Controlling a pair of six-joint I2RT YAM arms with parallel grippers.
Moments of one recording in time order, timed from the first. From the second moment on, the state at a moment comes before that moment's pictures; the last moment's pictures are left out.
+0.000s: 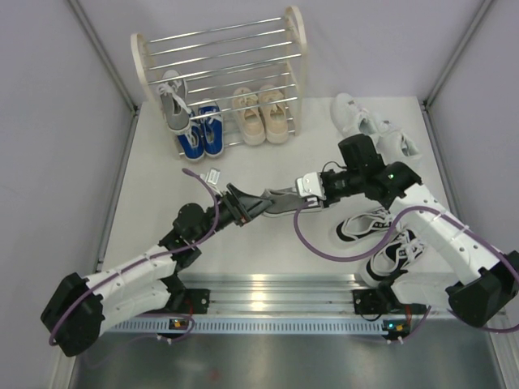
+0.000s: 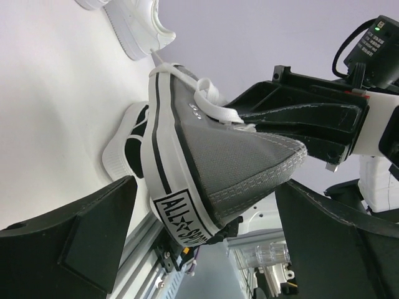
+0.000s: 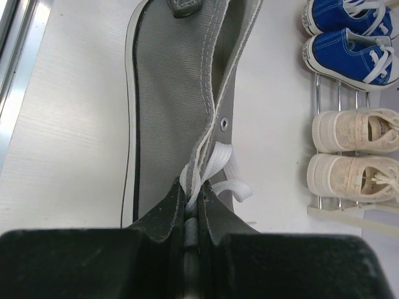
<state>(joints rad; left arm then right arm) -0.73 0.91 0.32 0.65 0.21 -1.19 0.60 1.20 1.19 -0.79 -0.66 -1.17</state>
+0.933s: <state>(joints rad) -0.73 0.99 0.29 0.74 0.19 -1.24 0.62 1.20 1.16 -0.78 -0.62 -1.15</state>
